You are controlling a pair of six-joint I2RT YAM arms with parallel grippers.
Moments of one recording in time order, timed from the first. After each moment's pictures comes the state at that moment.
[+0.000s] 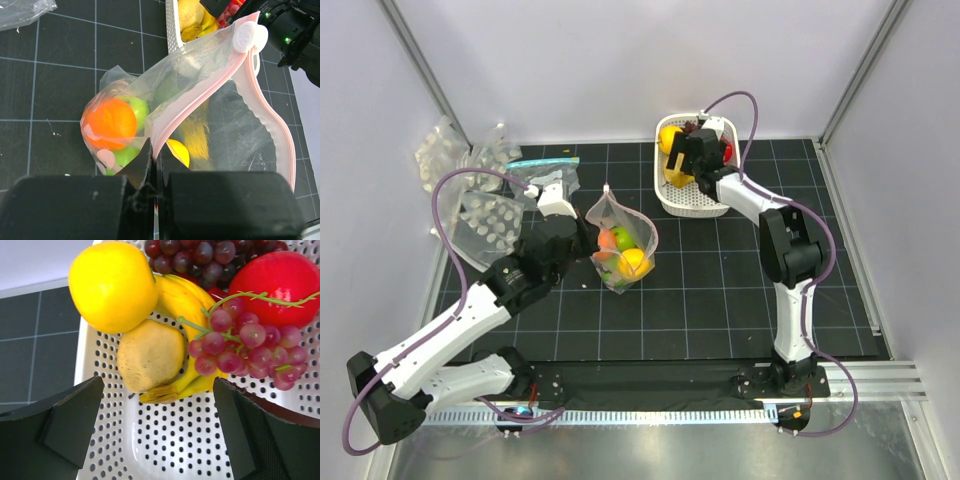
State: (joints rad) left arm -0.78 0.99 0.95 -0.38 -0.47 -0.68; right arm 0.37 2.10 1.60 0.04 0.28 0.37
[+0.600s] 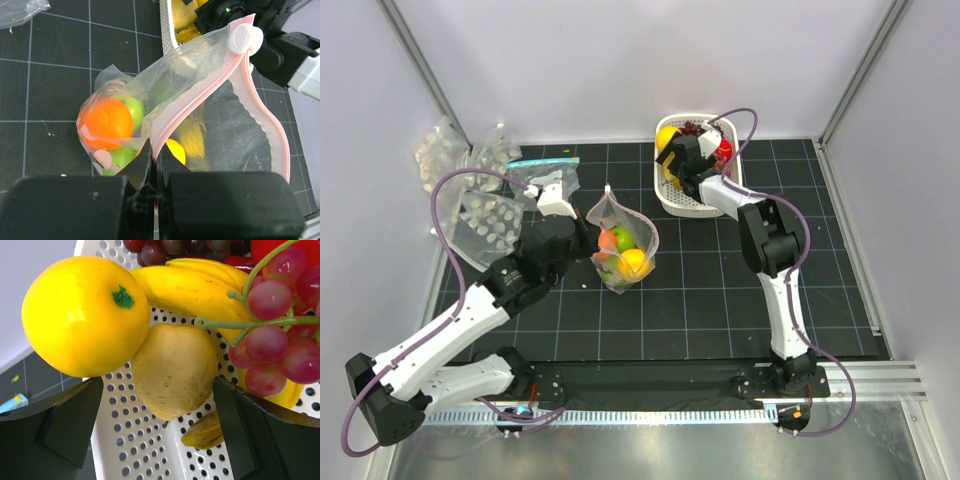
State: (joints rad) left arm -0.78 0.98 0.95 -0.37 -0.46 -0.68; right arm 0.41 2.28 1.73 0.07 0.38 0.76
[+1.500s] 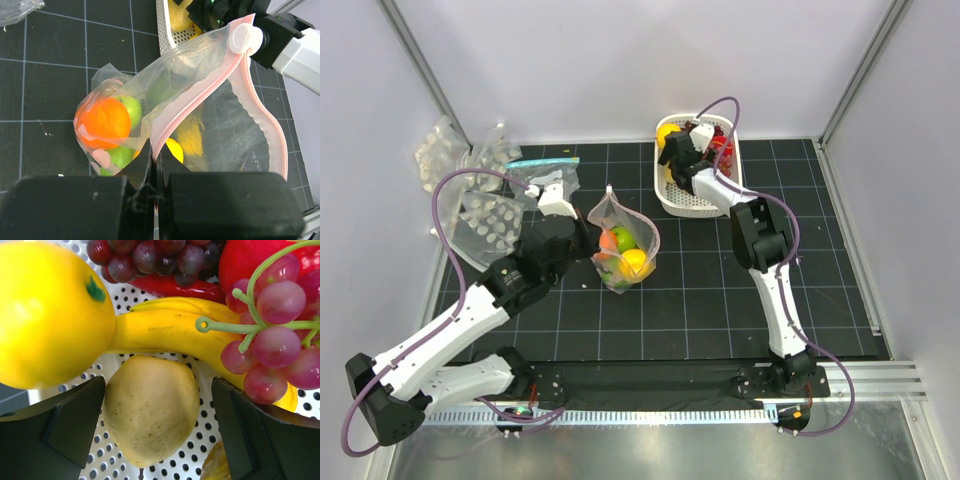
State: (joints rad) left arm -0.78 0.98 0.95 -0.37 -0.44 -0.68; right arm 0.42 2.40 1.94 -0.11 0.56 0.61
